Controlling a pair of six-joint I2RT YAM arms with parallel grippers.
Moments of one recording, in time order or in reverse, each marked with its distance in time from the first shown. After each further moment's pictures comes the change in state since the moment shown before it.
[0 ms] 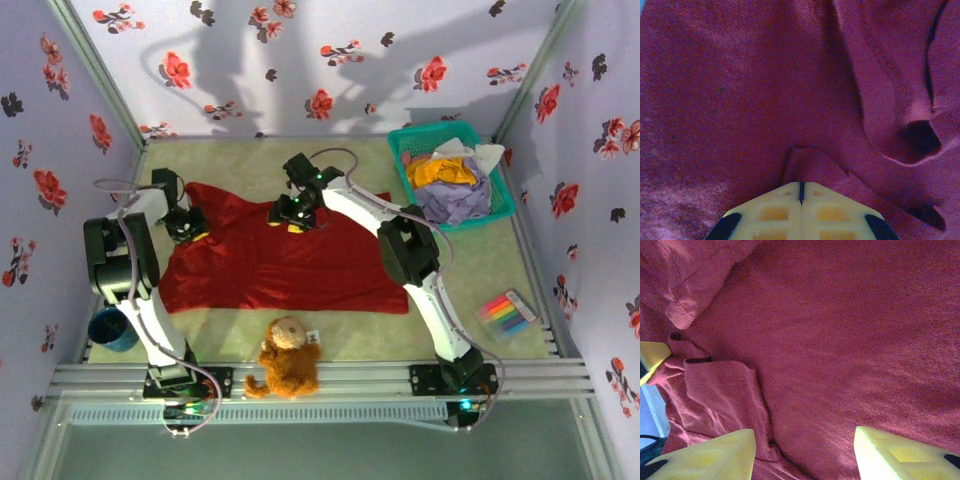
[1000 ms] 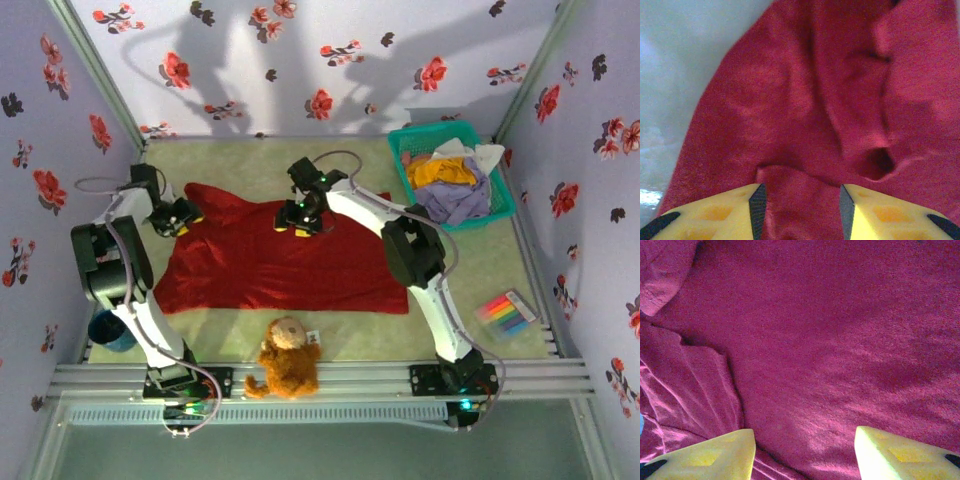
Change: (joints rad) left arm 0.105 -0.039 0.043 0.037 0.121 0.055; right arm -0.005 -0.060 -0.109 0.001 0.035 -0.047
